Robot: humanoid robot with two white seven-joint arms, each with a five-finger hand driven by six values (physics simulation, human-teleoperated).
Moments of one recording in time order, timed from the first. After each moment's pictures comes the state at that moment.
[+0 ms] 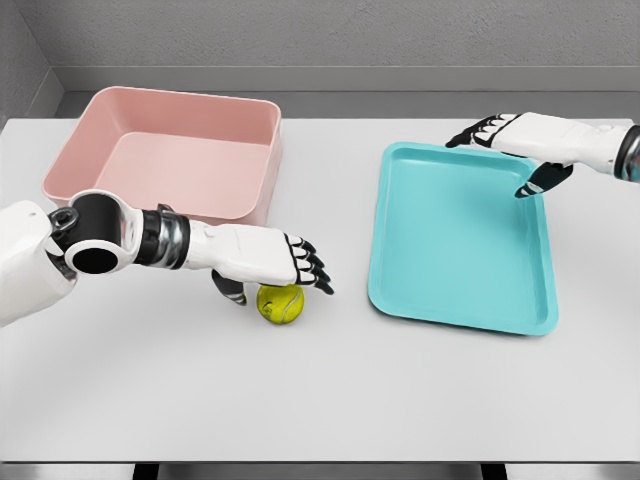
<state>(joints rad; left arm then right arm) -0.87 0.69 -1.07 -1.64 -0.36 -0.49 -0.61 -0.86 -0.82 0.77 -1.19 0.28 -0.61 0.48</state>
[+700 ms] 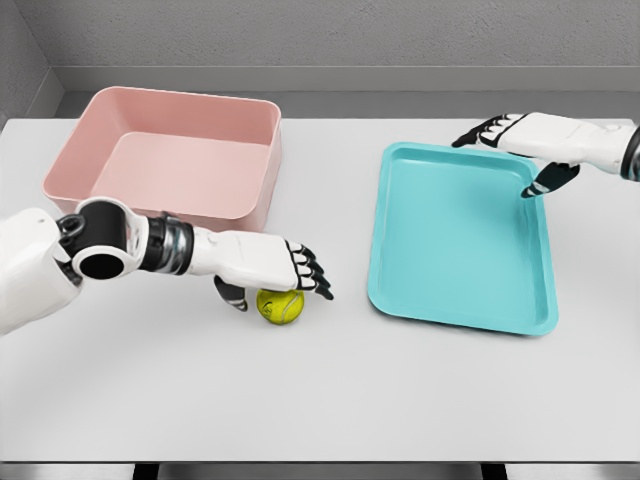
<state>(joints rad) -0.85 0.68 -1.08 -1.62 -0.38 -0.49 -0.61 -0.85 -0.84 0.77 -1.19 0.28 -0.61 0.48</state>
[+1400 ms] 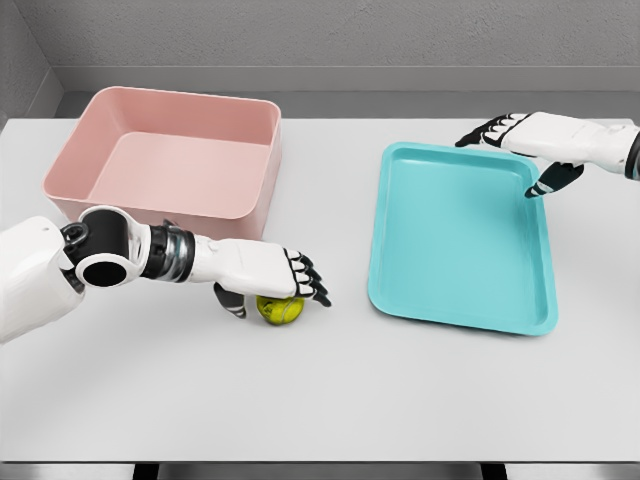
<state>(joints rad) -0.82 0.67 -1.07 -1.61 -0.40 -0.49 -0.61 -0.85 -0.85 0.77 -1.19 0.28 -0.61 0.48</state>
